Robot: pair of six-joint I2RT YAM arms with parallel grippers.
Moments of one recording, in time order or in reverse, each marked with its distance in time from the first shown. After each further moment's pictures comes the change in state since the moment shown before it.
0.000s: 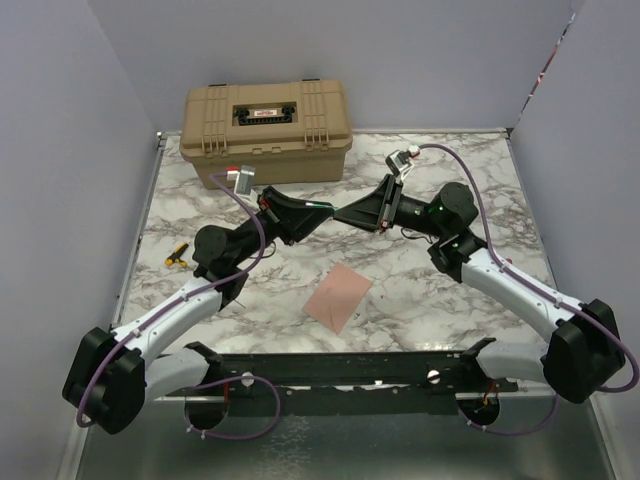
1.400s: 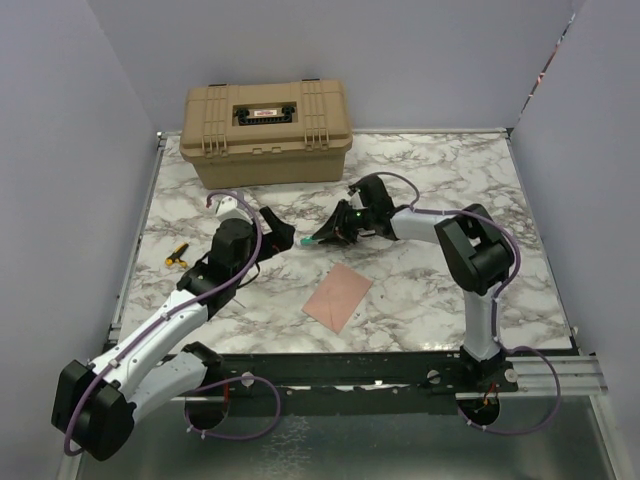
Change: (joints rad) left arm 0.015 -0.170 0.003 -1.090 -0.735 0.216; right arm -0.025 0.786 0.351 -0.519 0.155 -0.285
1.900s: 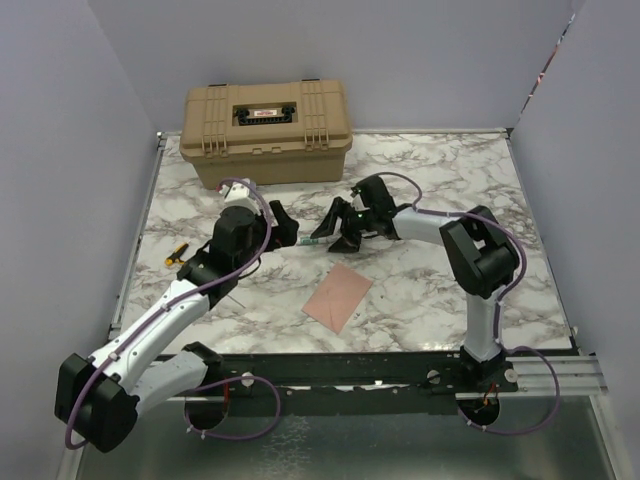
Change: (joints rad) left arm 0.000 0.045 0.091 -0.045 0.033 0.164; right arm 0.000 0.016 0.028 -0.083 0.021 -0.032
